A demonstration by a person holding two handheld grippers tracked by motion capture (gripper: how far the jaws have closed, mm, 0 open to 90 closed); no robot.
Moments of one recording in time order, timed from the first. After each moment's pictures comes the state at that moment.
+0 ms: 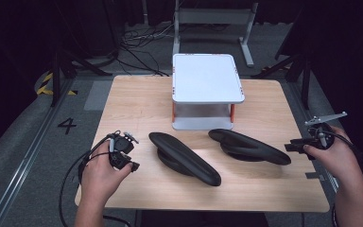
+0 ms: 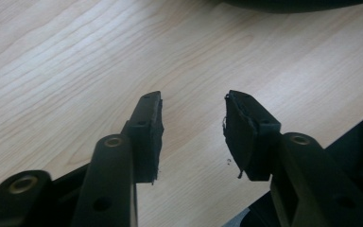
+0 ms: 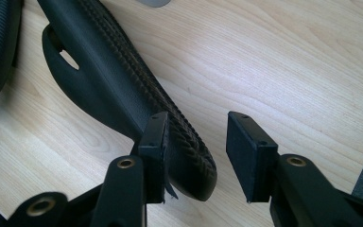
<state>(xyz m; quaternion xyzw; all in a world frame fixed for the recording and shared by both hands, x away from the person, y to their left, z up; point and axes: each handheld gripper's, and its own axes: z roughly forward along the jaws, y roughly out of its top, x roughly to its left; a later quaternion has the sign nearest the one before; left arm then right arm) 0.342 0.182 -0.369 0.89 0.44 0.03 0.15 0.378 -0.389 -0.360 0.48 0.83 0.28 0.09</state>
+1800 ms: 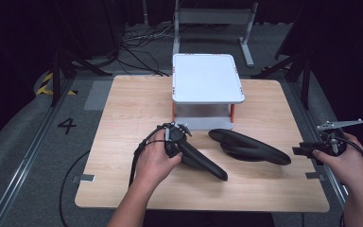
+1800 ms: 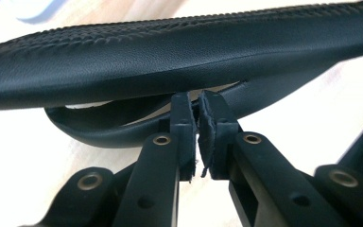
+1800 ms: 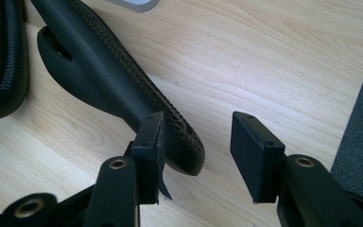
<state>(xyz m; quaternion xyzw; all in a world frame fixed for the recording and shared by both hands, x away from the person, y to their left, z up) 0.382 0.048 -0.368 0.92 0.35 0.03 0.17 0.357 -0.406 -0.358 0.50 0.81 0.30 0.11</state>
